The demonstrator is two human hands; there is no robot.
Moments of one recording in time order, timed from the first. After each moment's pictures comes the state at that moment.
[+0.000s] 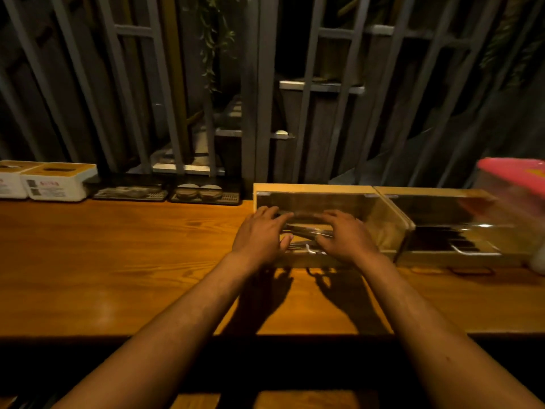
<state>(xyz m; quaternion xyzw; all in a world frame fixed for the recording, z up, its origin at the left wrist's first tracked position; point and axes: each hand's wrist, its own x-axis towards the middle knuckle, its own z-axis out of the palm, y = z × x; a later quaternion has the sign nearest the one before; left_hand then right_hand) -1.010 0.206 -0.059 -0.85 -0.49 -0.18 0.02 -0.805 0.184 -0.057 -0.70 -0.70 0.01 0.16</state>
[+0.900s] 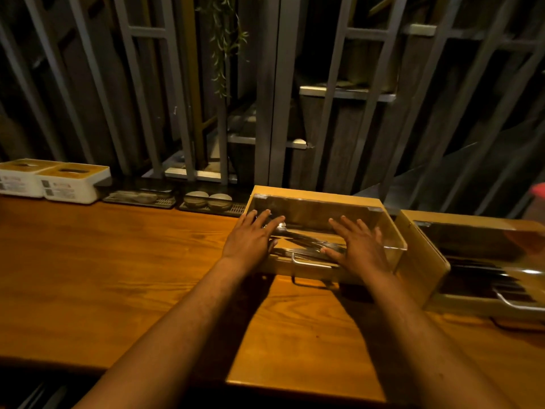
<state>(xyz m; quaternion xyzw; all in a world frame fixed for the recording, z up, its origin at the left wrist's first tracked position) -1.022 0.299 -0.080 -0.83 -0.54 -0.12 0.07 -0.772 0.267 -0.076 -0.70 -0.70 -0.03 0.13</state>
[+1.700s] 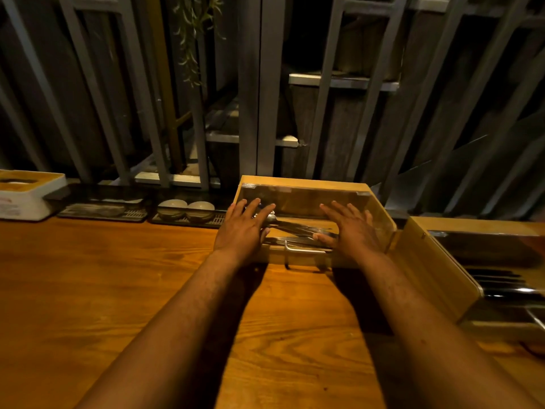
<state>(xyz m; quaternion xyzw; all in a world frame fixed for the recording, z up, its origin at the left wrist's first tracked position) -1.011 0.402 -0.092 -0.83 -0.54 -0.15 0.07 -0.755 0.376 -0.083 -0.70 -0.70 -0.03 0.14</state>
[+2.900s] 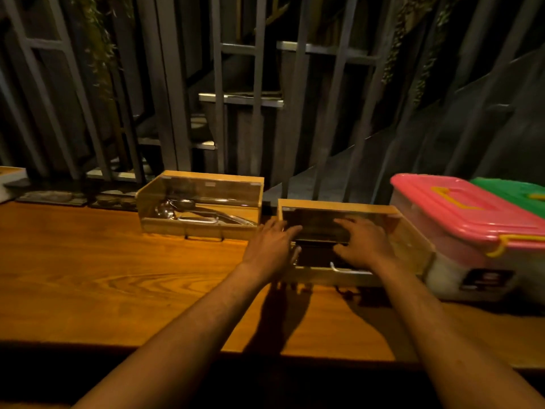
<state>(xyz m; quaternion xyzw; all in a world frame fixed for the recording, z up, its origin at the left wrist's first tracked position) -0.681 0.168 -0.051 -0.85 -0.49 -0.19 0.03 -0.452 0.160 -0.035 -0.72 -0.68 -0.01 0.13</state>
